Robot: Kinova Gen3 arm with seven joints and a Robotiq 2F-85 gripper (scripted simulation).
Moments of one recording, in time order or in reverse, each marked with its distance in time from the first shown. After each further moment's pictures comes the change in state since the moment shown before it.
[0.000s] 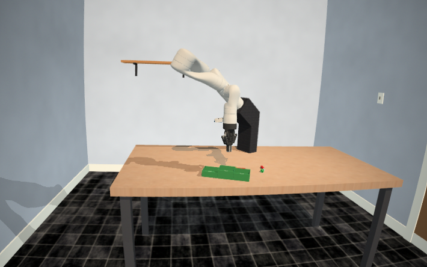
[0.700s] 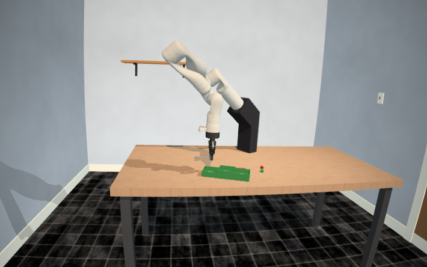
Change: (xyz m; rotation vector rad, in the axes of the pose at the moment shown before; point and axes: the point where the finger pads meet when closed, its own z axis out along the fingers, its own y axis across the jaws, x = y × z) arm 0.067 -0.071 0.046 -0.014 0.035 -0.715
